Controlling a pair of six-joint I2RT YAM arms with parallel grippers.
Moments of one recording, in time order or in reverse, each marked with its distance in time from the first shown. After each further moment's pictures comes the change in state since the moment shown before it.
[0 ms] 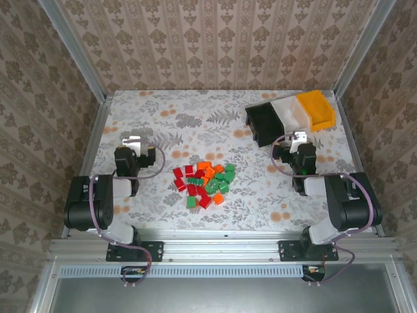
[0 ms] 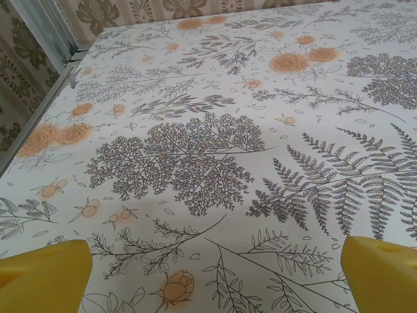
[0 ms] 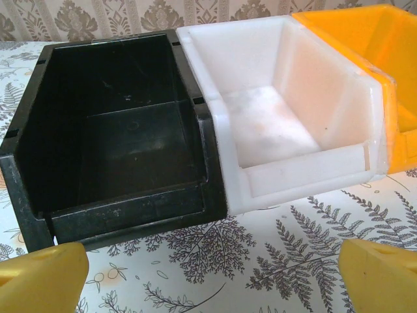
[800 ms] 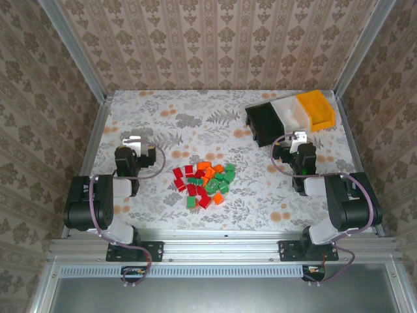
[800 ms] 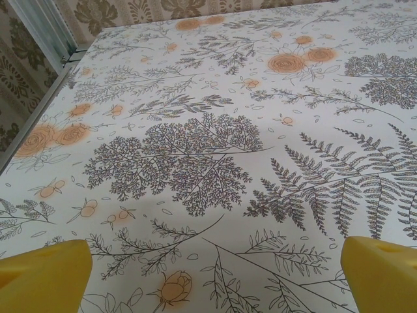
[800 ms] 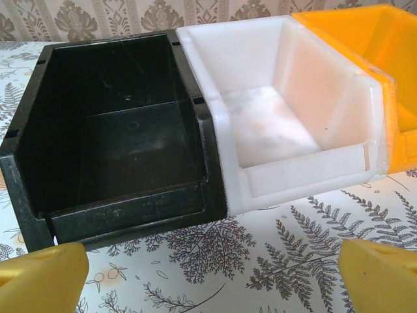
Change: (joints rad) left arm -0.001 0.000 0.000 0.000 -0.002 0.000; right arm 0.000 0.000 0.000 0.000 0.000 0.000
